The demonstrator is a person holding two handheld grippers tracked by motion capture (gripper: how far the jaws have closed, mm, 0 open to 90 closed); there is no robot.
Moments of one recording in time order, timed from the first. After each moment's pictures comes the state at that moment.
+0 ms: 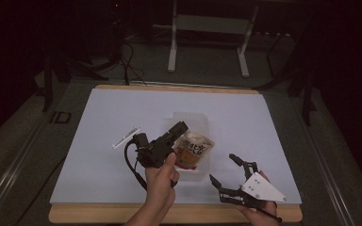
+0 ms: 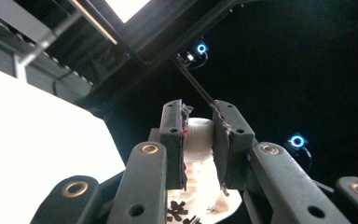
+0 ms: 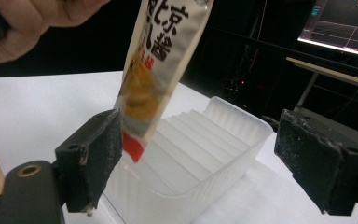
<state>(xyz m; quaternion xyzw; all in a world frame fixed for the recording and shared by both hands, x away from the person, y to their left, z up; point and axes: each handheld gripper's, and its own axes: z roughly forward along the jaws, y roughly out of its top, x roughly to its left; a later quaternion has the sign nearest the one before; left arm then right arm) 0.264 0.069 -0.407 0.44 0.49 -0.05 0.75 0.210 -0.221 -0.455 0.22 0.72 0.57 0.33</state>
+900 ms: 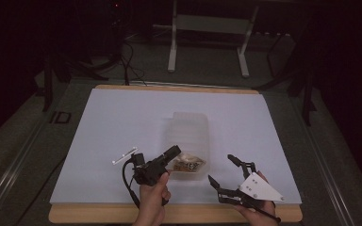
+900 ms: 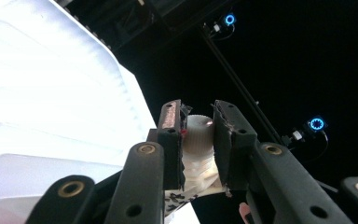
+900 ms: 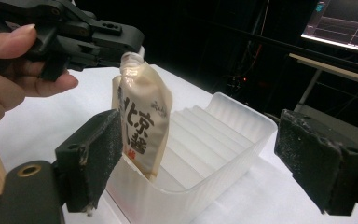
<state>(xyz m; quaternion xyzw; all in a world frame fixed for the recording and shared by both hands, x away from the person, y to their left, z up) 0.248 0.088 -0.476 0.46 0.53 -0.08 0.71 0.210 -0.218 -0.457 0.22 0.73 0.56 0.32</state>
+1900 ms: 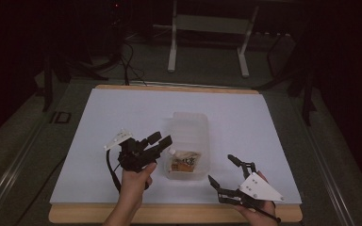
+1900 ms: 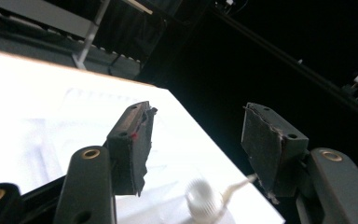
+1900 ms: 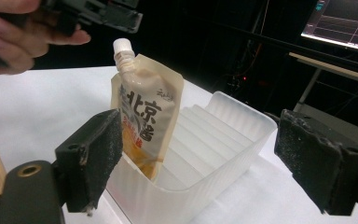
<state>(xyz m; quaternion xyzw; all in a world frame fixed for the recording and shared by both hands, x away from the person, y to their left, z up) 0.275 0.118 -0.426 0.59 0.46 0.08 0.66 0.210 -0.219 -0.457 0.22 0.73 0.56 0.32</state>
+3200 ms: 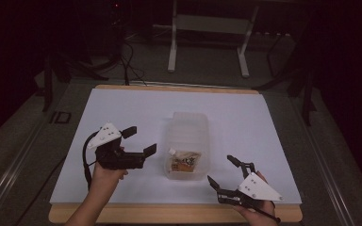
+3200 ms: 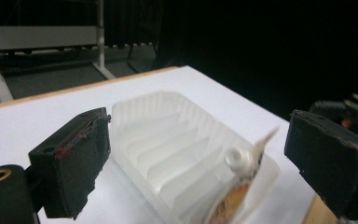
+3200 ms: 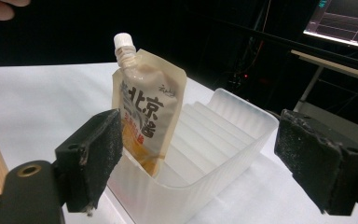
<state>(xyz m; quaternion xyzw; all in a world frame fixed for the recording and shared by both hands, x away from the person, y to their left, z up) 0.250 0.161 -0.392 0.71 0.37 0.17 0.57 0.210 -0.217 -0.459 0.22 0.74 0.55 0.32</state>
